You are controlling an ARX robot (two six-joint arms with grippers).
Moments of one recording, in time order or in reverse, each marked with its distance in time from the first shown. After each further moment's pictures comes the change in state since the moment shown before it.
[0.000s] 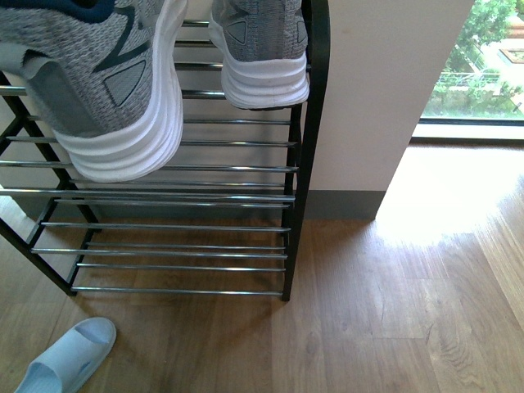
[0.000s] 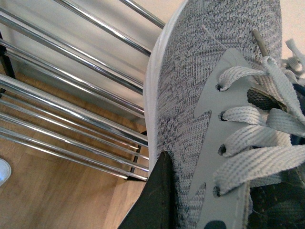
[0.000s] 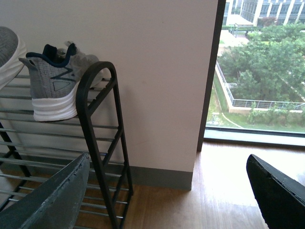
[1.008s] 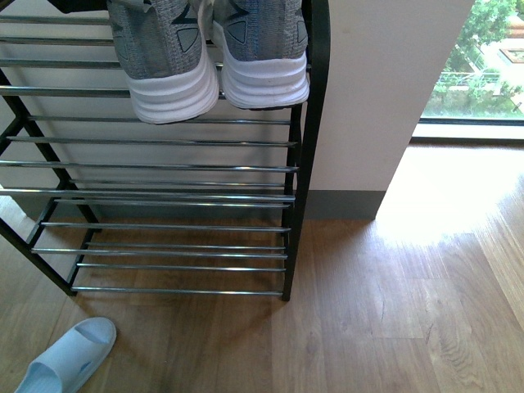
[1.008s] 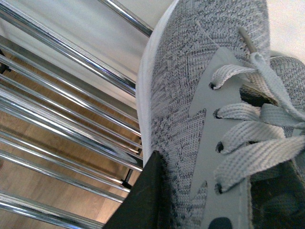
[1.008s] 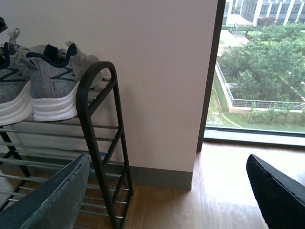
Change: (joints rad) left arm 0.016 0.410 0.480 -0.212 0.004 -0.052; right arm 0.000 0.000 0.000 0.000 0.000 0.000
